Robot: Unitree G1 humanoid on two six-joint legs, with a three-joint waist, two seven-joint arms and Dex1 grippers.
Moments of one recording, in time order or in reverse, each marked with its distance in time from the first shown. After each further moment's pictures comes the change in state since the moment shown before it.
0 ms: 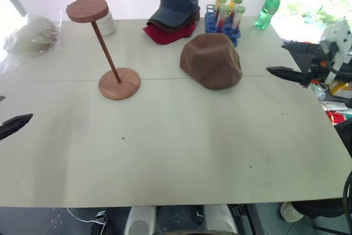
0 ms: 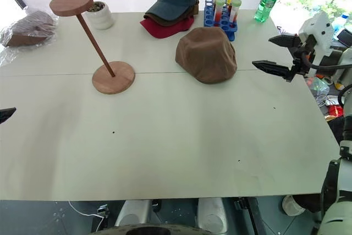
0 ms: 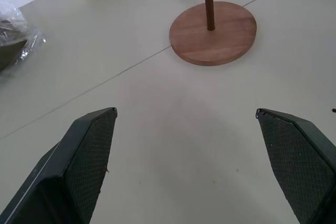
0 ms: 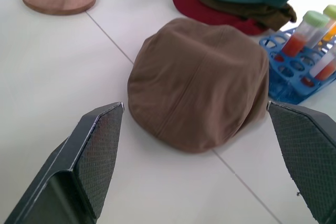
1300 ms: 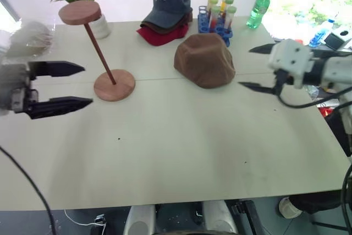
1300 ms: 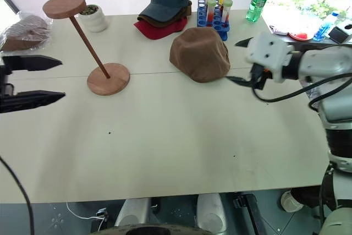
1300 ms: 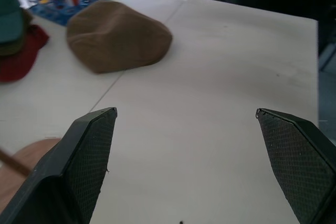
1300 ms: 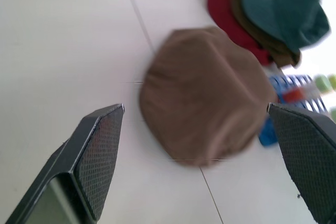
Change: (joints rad) left arm -0.590 0.197 -0.474 -0.150 -0.398 0.276 -0.159; right arm 0.079 0.024 0.196 -0.523 -0.252 -0.043 -0.176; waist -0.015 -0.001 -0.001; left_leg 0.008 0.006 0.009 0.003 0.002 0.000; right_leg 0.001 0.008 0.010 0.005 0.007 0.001
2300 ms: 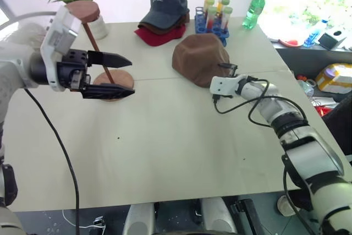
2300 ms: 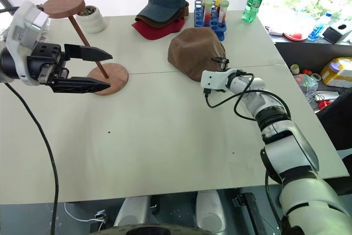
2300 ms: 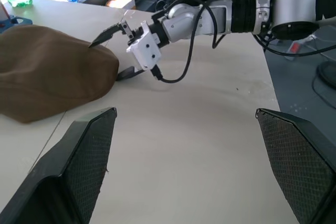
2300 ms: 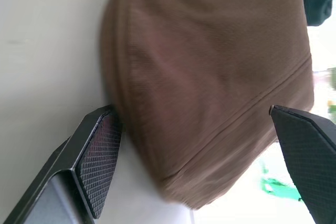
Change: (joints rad) left arm -0.427 -0.184 -0.390 0.136 0.129 0.032 -0.030; right arm -0.370 0.412 0.407 1.141 -0.706 -0.624 -0.771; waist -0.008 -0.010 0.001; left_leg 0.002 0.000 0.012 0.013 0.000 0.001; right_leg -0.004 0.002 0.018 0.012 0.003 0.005
